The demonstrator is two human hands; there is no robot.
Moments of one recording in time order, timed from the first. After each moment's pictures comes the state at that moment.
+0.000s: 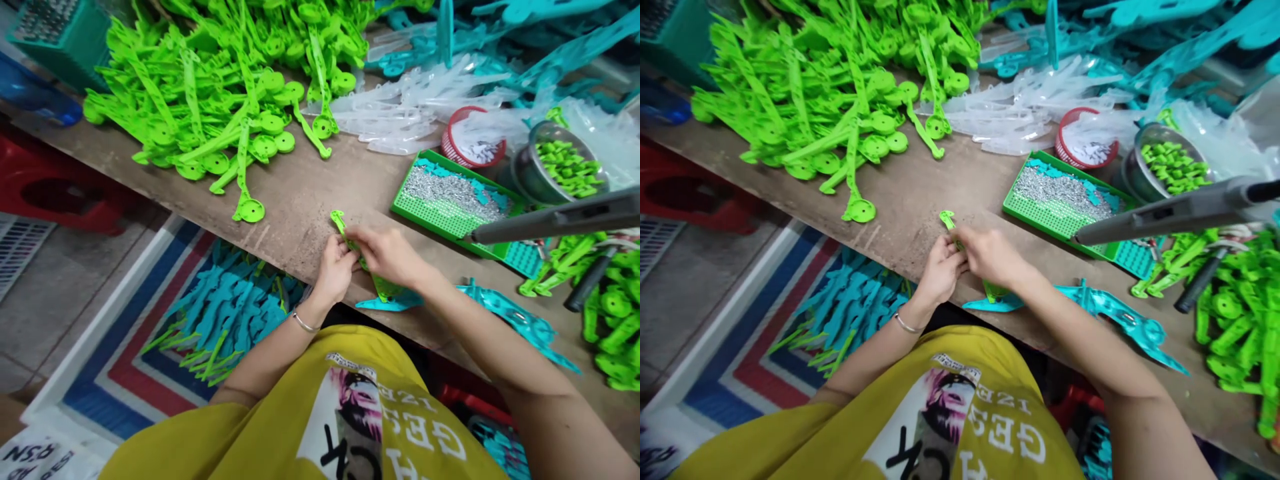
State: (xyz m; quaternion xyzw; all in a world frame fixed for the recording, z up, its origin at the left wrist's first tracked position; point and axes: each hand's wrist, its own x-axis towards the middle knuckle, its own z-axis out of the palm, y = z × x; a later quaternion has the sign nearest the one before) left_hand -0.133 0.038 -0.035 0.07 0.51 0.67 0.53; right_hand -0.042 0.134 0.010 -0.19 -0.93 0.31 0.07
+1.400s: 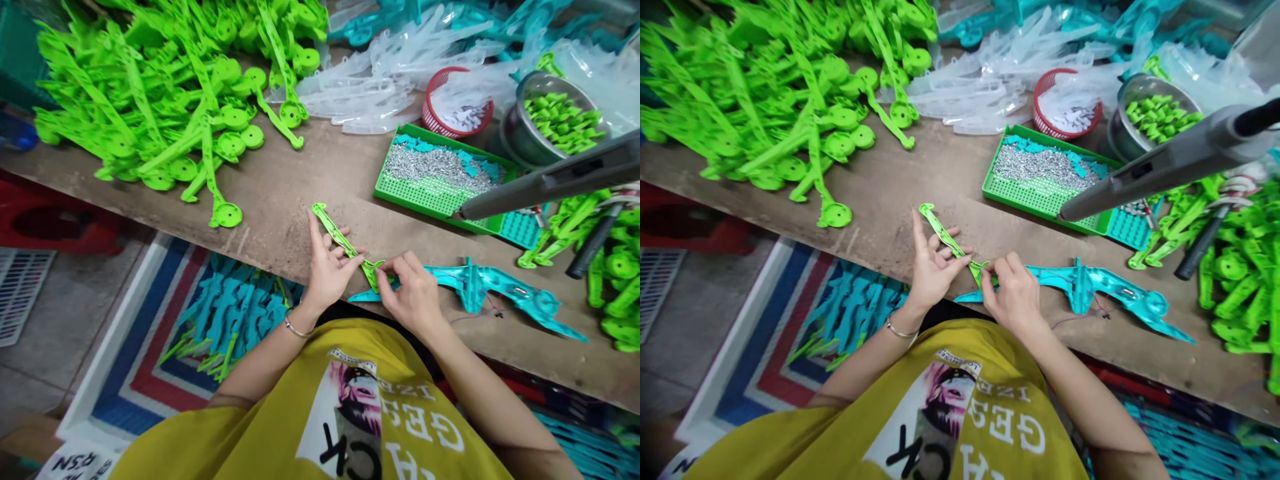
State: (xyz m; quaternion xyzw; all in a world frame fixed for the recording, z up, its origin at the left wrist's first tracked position) left_hand -0.127 0.027 -0.033 0.26 0.56 0.62 0.49; right_hand 0.032 0.063 -0.004 -0.46 -0.84 0.19 0.19
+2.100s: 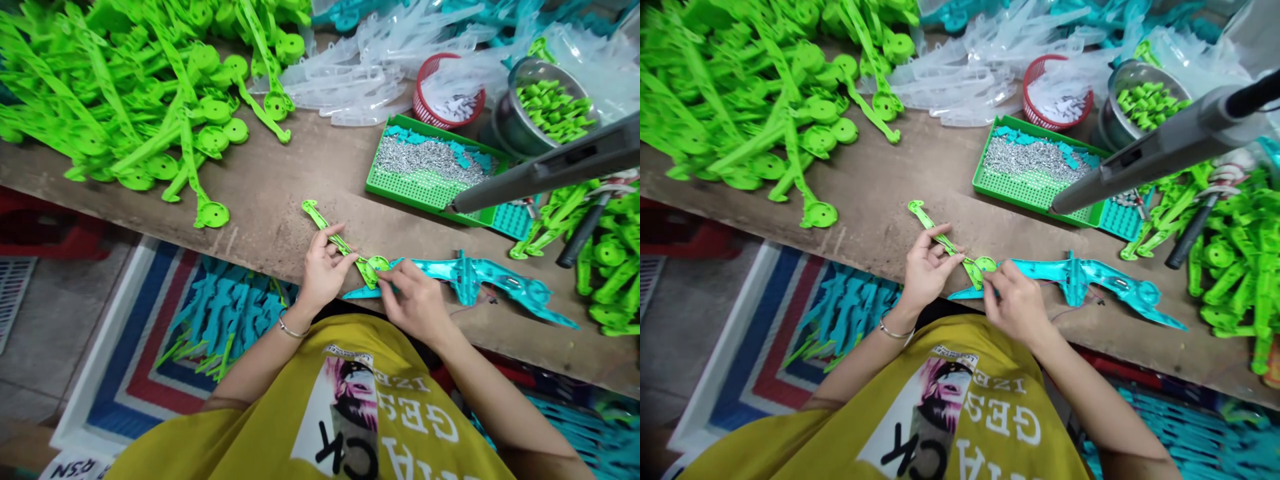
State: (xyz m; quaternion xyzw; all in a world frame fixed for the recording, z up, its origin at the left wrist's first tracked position) left_hand -0.127 0.026 -0.042 0.28 0.58 0.59 0.48; right_hand 0.057 0.058 0.006 -0.38 -0.88 0.22 0.18
